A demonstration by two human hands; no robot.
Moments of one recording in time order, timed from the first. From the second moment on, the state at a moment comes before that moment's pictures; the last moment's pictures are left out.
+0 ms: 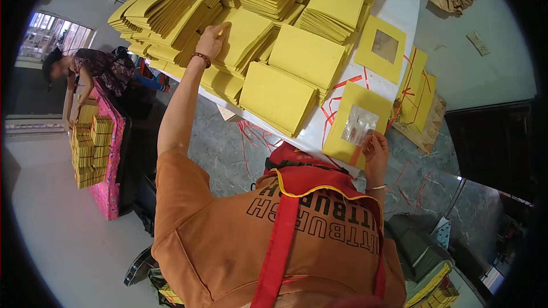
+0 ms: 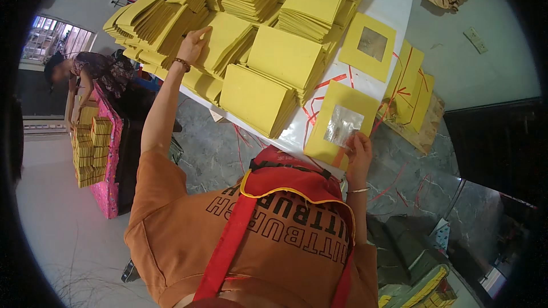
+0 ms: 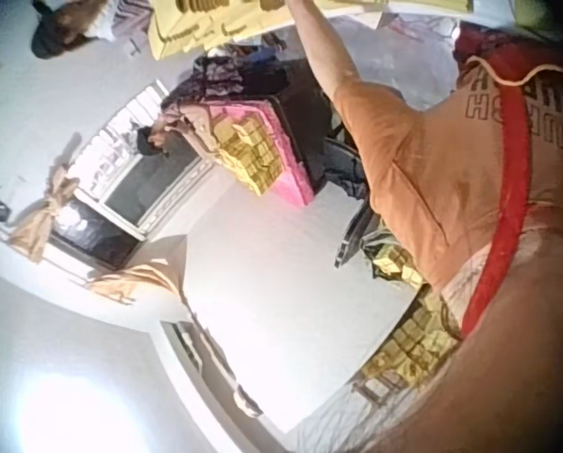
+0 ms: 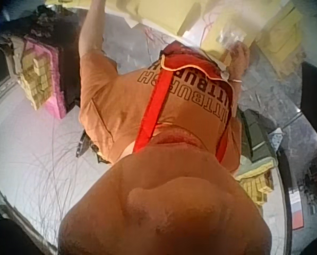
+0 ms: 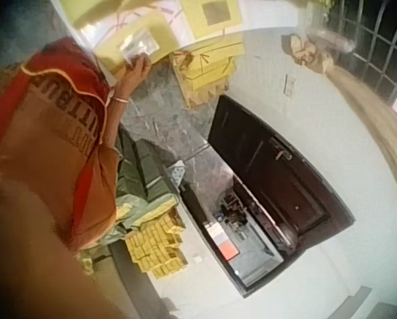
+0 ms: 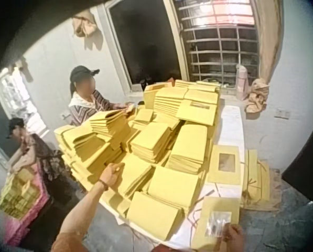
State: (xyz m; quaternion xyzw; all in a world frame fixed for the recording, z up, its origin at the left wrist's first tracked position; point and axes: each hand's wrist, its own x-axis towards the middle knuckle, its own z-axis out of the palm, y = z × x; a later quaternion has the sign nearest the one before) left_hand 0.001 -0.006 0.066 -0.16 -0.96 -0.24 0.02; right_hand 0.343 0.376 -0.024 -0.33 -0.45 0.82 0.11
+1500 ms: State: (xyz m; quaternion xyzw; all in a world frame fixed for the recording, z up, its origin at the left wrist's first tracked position) left_hand -0.004 -0.008 0.088 0.11 -0.76 -0.59 -0.24; right_hand 0.336 0.369 -0.030 -0.34 -0.43 0.84 0.07
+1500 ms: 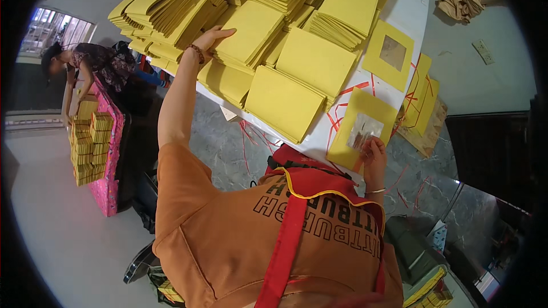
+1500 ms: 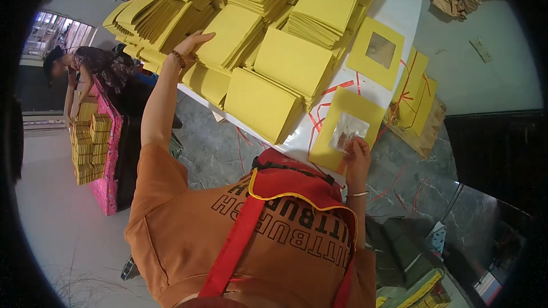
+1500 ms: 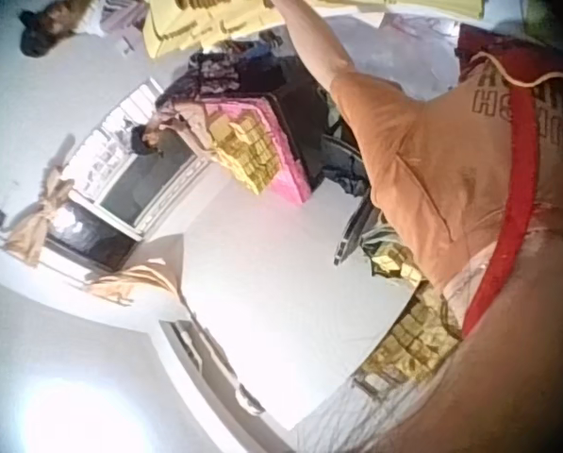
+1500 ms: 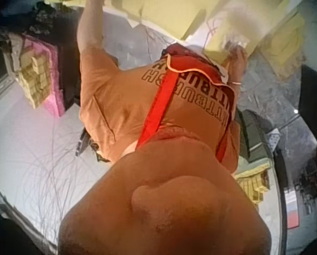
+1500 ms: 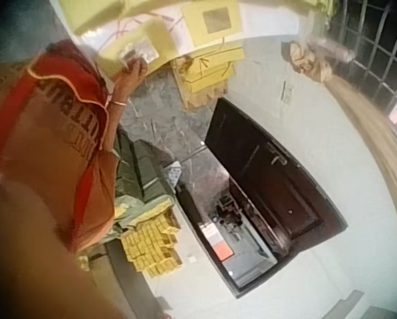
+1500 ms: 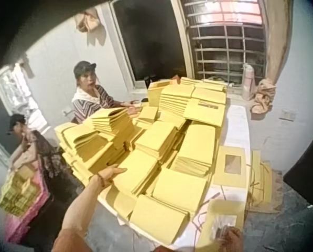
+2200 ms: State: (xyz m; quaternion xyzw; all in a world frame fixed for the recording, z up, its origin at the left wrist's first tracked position) left_hand 0.266 0.196 -0.019 -0.11 -0.63 -0.67 -0.37; right_hand 0.350 0.408 -0.065 -0.33 -0.70 0.60 0.21
